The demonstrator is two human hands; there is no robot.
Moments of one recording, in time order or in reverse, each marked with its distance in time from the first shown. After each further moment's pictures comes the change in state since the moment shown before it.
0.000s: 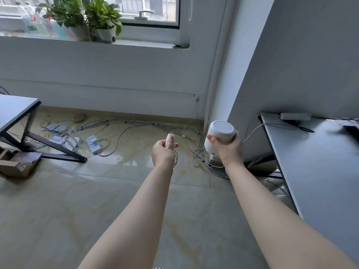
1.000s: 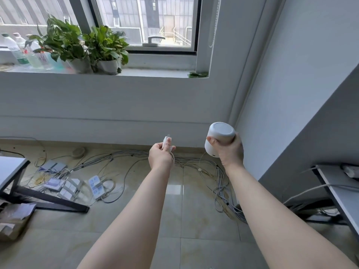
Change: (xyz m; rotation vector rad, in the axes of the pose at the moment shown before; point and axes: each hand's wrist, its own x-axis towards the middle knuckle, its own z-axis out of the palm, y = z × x) left_hand 0.371 0.150 -0.007 0.008 0.002 0.026; right_hand 0.248 -0.089 0.282 0.012 0.014 0.017
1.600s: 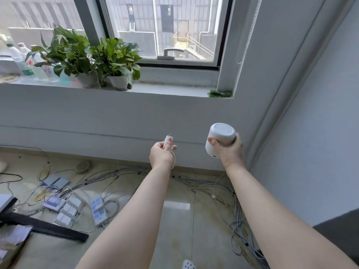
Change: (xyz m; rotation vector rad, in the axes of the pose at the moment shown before) left_hand 0.225 0.070 0.036 -0.012 0.076 0.016; right_hand 0.186 -0.026 0.159 -0.006 -0.067 -0.035
